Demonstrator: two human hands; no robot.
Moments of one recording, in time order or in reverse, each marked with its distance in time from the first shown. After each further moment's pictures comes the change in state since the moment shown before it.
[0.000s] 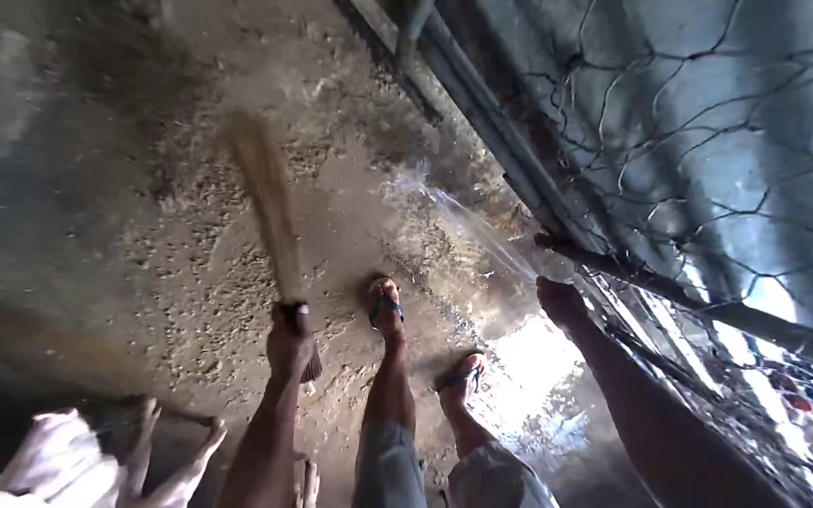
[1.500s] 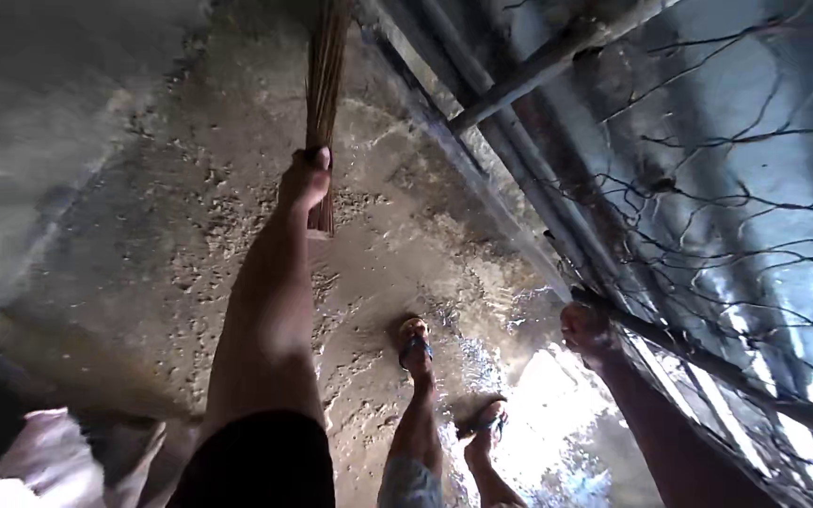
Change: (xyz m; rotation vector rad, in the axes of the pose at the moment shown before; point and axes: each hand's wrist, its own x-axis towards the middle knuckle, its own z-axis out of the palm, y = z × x) left_hand 0.234 0.205 -0.182 -0.165 -0.028 0.159; right_hand -0.001 -0.085 -0.019 0.621 0.142 -0.091
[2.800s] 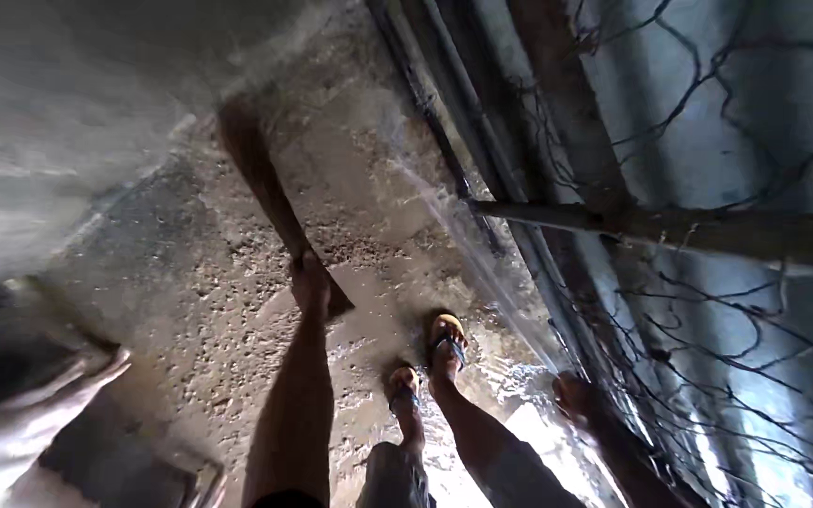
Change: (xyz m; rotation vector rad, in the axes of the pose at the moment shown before) left_hand -0.020 -0.084 0.050 -0.404 0.351 -0.507; right_hand 0.034 -0.059 -0.020 -0.386 -0.208 -0.072
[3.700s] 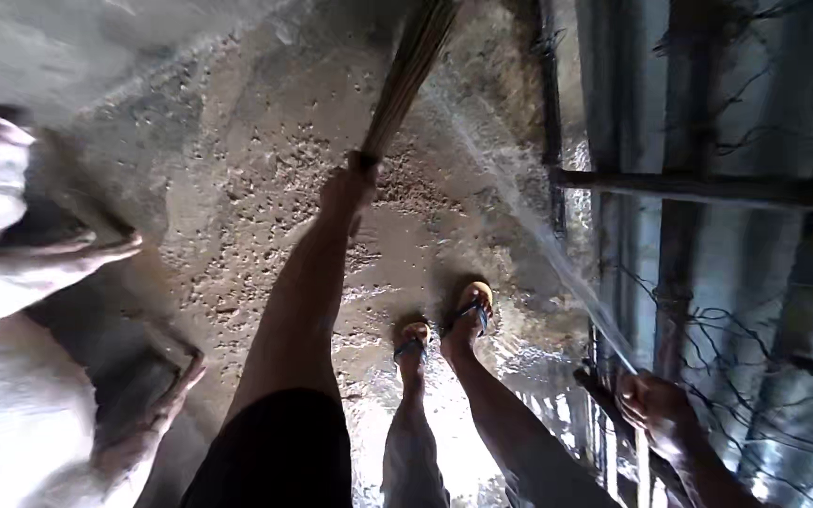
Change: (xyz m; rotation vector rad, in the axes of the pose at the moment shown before) left_hand 0.035 0.016 -0.075 0.518 -0.283 0.278; right_hand -0.071 -0.106 -0.019 0.017 -0.148 -0.100
